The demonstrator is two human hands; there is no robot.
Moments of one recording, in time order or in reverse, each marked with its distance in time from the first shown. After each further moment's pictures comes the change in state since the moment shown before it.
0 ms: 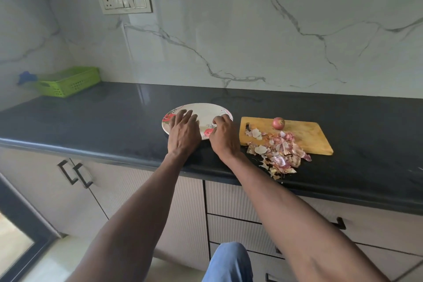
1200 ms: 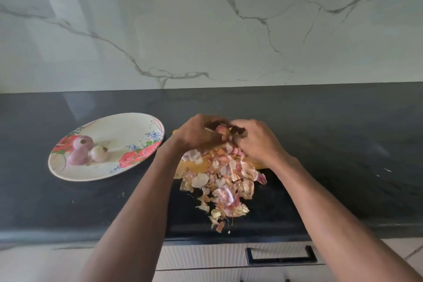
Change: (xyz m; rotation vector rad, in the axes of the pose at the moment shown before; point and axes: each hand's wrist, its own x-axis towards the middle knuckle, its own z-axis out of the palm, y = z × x) left_hand 0.082 0.164 0.099 -0.632 -0.785 0.145; right_hand 0.031 0.208 -0.130 0.047 -0.230 0.188
